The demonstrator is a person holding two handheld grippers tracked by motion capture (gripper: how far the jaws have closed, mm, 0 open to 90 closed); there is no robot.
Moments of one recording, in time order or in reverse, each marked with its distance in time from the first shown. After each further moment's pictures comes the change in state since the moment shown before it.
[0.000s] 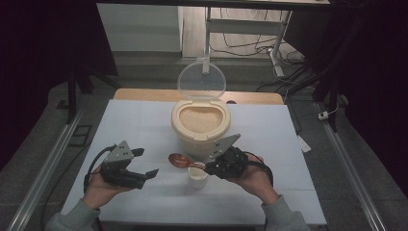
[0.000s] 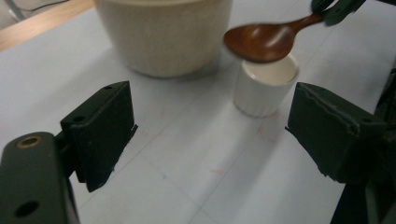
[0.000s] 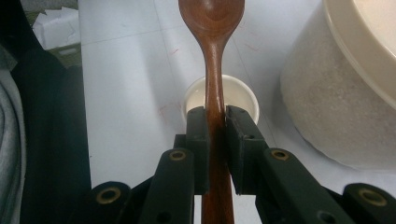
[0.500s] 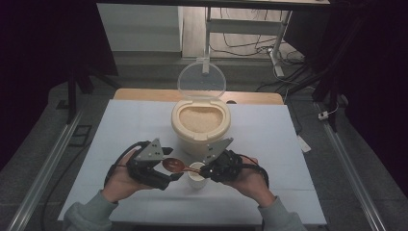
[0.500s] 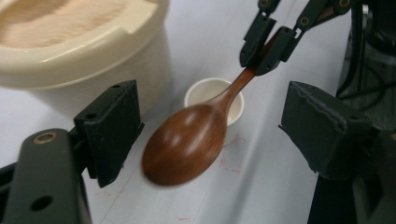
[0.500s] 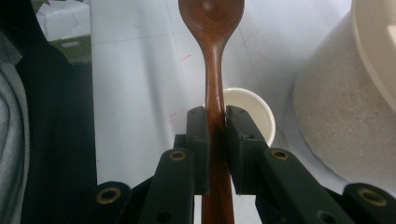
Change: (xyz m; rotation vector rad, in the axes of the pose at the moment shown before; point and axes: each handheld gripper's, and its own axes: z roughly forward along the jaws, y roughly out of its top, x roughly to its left) left arm -0.037 0.053 0.032 0.089 -0.119 0.201; right arm 0.013 0.011 0.006 0.008 0.006 -0.059
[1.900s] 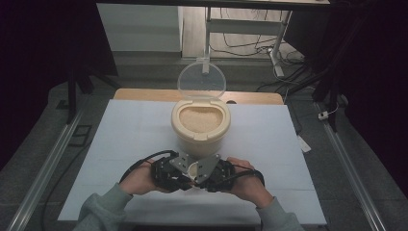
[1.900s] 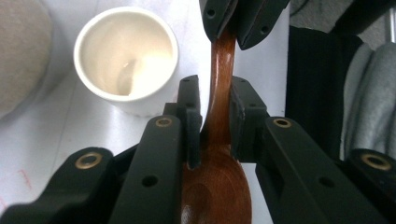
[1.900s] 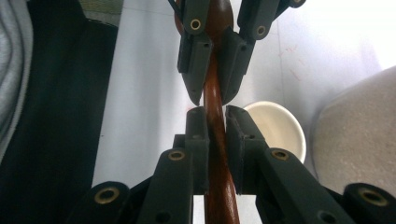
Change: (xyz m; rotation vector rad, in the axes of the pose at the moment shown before) left arm 0.001 0.001 0.061 0.282 -0.298 0.157; right arm 0.023 0.004 0.013 0.052 0.040 -0.263
